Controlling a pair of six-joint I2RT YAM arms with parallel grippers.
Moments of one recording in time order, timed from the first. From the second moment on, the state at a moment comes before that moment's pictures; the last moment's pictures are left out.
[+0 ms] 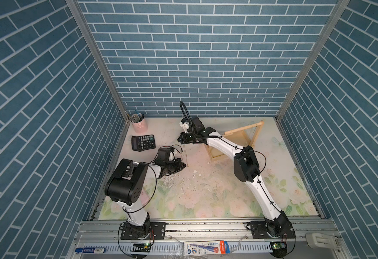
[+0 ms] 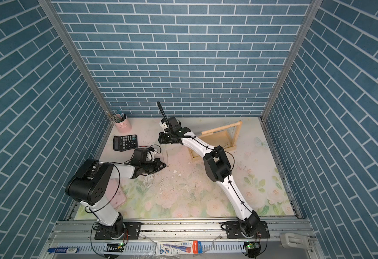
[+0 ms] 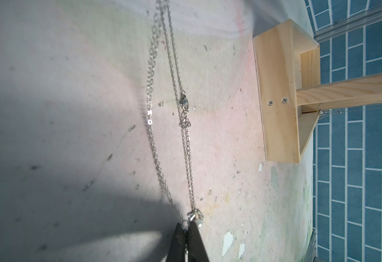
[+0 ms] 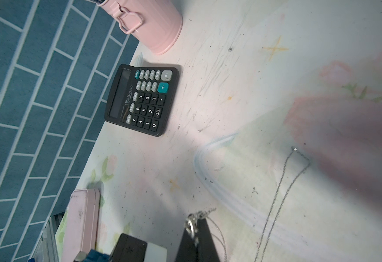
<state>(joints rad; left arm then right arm) -0.27 1.73 0.63 0.26 0.53 -0.63 0.78 2.50 2.27 -0.49 -0.40 0.44</state>
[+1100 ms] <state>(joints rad) -0.27 1.70 0.66 0.17 0.52 -0.64 0.77 2.50 2.24 -0.49 -0.40 0.45</state>
